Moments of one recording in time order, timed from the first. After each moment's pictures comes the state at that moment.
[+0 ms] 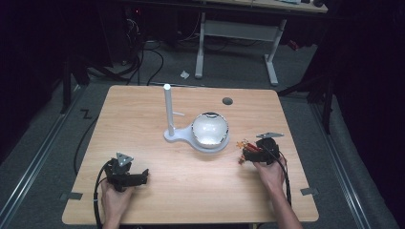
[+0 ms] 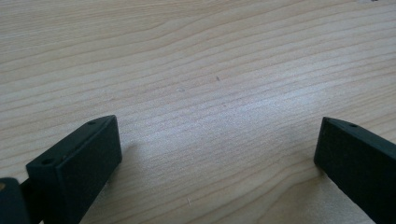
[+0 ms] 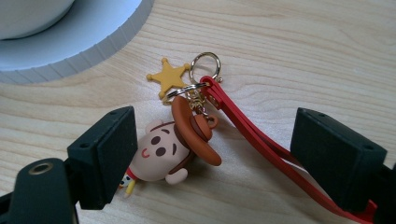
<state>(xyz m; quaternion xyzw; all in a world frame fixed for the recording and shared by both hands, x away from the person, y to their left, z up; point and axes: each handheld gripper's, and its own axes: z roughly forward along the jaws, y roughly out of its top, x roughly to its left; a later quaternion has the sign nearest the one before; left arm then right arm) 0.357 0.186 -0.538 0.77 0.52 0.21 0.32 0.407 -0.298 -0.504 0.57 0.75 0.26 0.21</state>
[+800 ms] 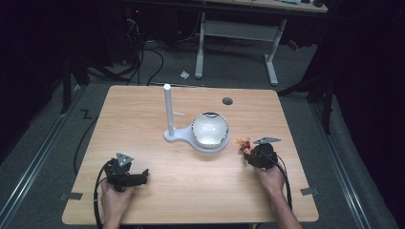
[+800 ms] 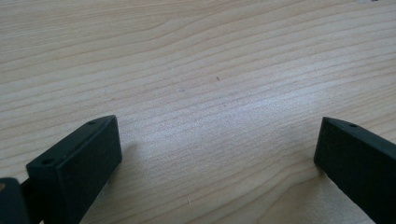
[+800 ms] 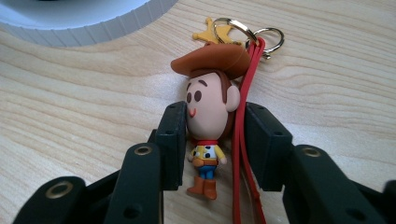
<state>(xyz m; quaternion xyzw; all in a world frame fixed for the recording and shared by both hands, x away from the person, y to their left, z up) 0.357 0.186 -0.538 0.77 0.52 0.21 0.32 0.395 -0.295 -0.515 0.53 0.78 0.27 0.19</state>
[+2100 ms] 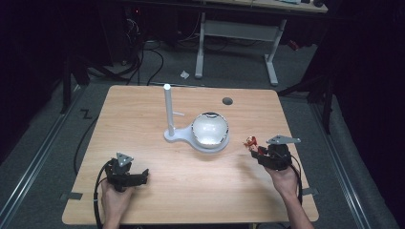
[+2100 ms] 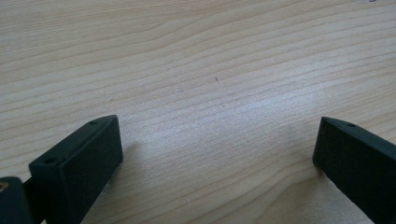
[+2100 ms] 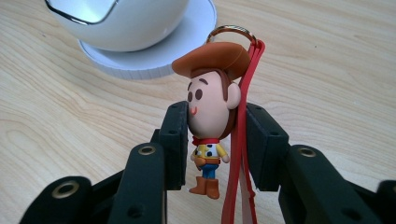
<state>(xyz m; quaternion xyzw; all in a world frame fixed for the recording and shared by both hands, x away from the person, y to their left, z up) 0.357 0.186 -0.538 0.77 0.52 0.21 0.32 0.362 -0.310 -0.458 0.49 0.78 0.34 0.19</state>
